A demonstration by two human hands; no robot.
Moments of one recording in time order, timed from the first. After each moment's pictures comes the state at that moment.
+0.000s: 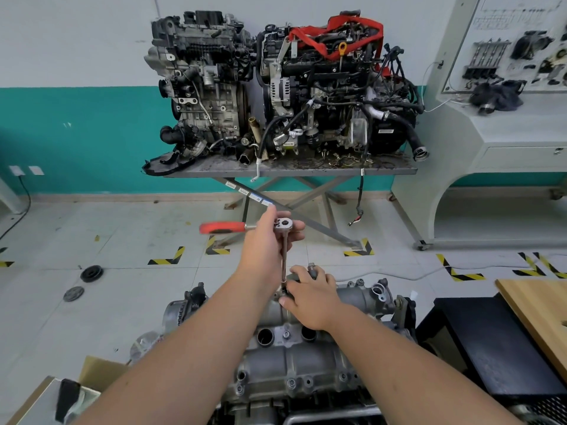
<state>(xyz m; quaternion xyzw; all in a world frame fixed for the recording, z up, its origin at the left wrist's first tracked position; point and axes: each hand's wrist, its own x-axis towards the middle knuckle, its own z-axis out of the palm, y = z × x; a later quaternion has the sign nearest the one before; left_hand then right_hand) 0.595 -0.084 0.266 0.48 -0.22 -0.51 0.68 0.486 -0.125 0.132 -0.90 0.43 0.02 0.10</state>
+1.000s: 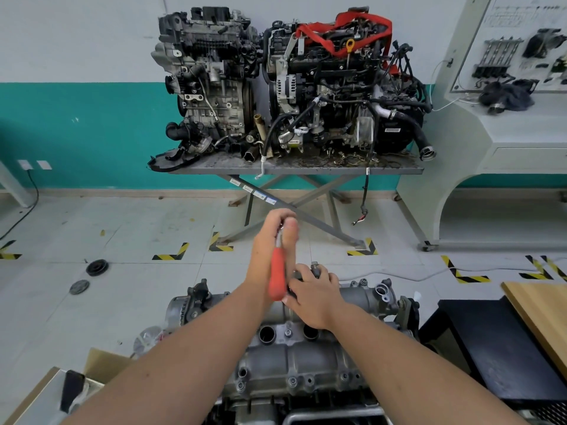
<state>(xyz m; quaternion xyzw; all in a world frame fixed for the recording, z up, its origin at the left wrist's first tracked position) 0.593 -0.074 0.245 0.54 -0.51 -0.20 0.64 0.486 -0.122 0.137 -0.90 0.42 0.02 0.09</state>
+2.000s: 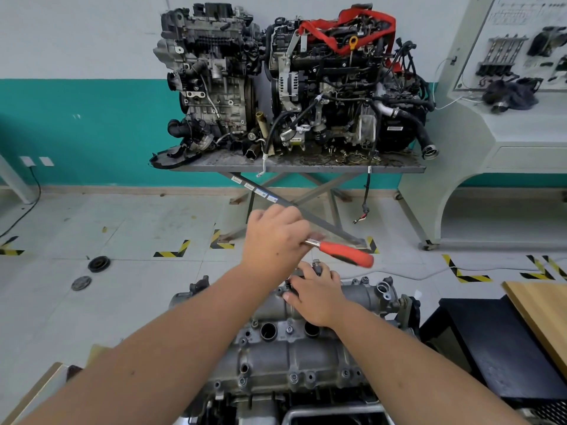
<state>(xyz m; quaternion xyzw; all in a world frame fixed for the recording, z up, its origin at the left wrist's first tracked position) 0.611 -0.073 0.263 0.56 -0.73 0.24 0.33 0.487 -0.123 0.136 -0.90 0.42 0.02 0.08</state>
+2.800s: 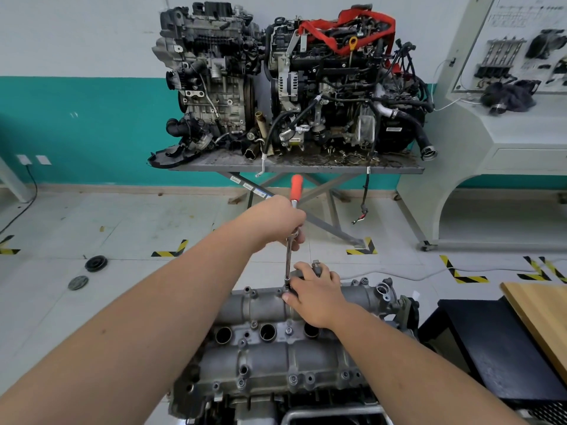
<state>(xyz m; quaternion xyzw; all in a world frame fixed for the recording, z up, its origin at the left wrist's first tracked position) 0.620 -0.101 0.314 0.71 -0.52 -0.38 0.28 0.485 -0.124 0.135 -0.90 0.42 0.04 0.10</state>
